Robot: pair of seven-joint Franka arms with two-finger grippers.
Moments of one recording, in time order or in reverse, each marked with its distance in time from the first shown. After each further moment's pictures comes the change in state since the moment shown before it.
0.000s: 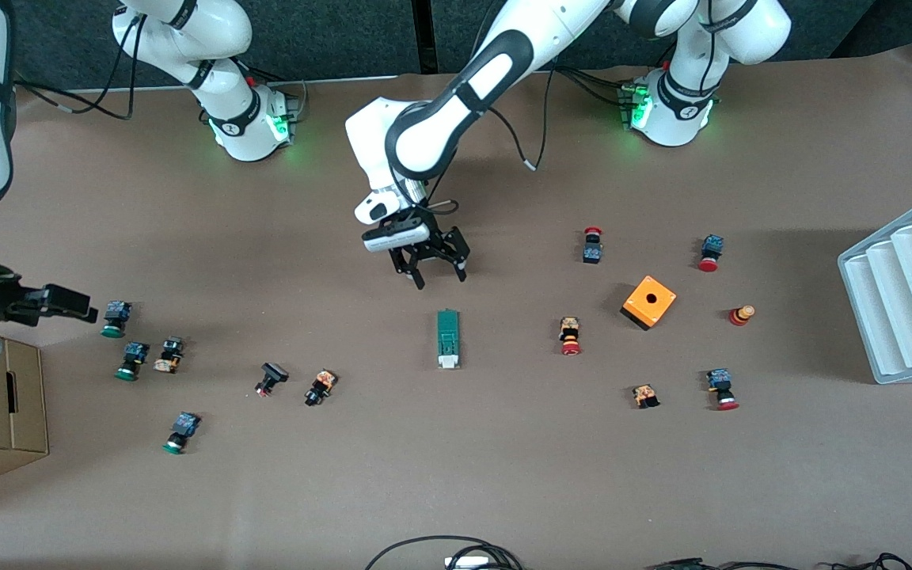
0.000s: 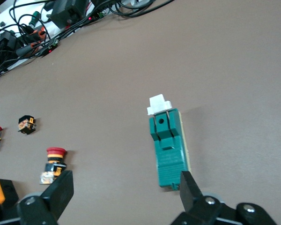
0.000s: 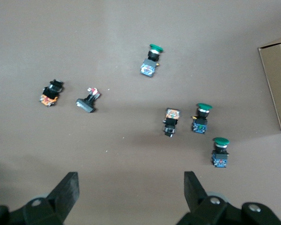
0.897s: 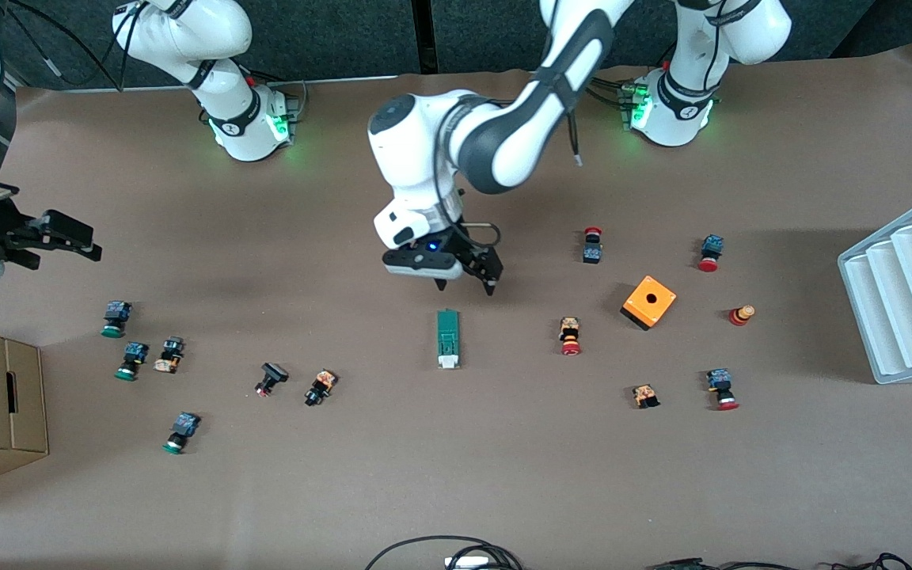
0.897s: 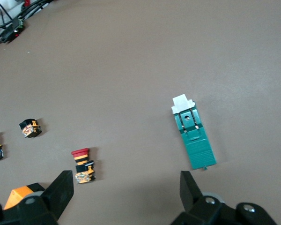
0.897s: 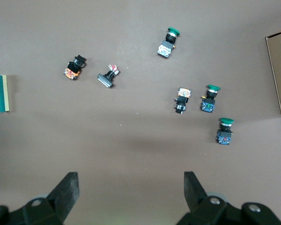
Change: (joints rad) left arm 0.003 -0.139 0.251 0.035 -0.541 0.001 0.635; right arm -0.013 -0.168 0.060 -0.051 -0.014 -0.120 0.000
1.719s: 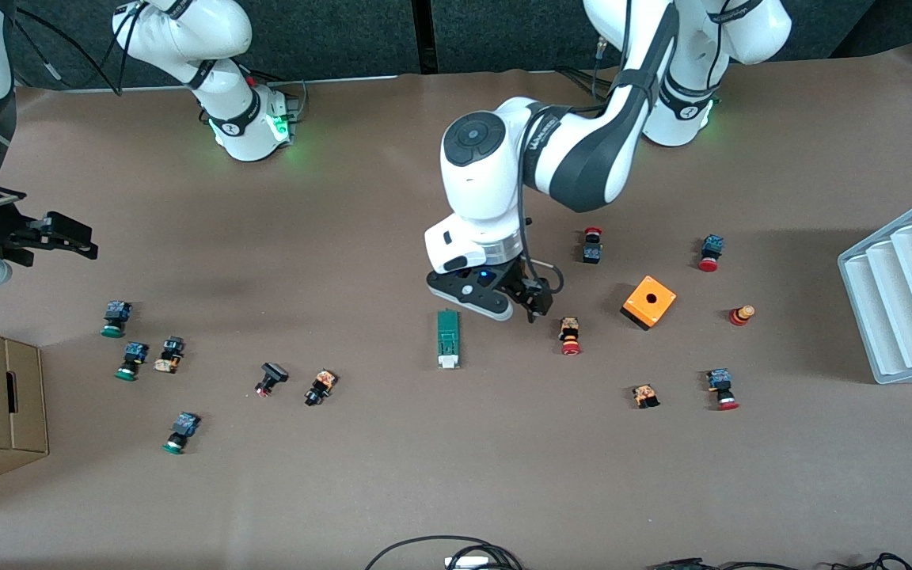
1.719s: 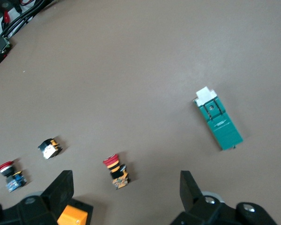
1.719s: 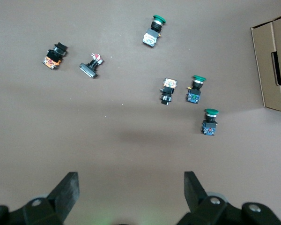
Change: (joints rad) left arm 0.001 -0.049 0.191 0.014 -0.243 -0.054 0.460; right arm -0.002 0.012 0.002 0.001 -0.072 -0.026 -0.010
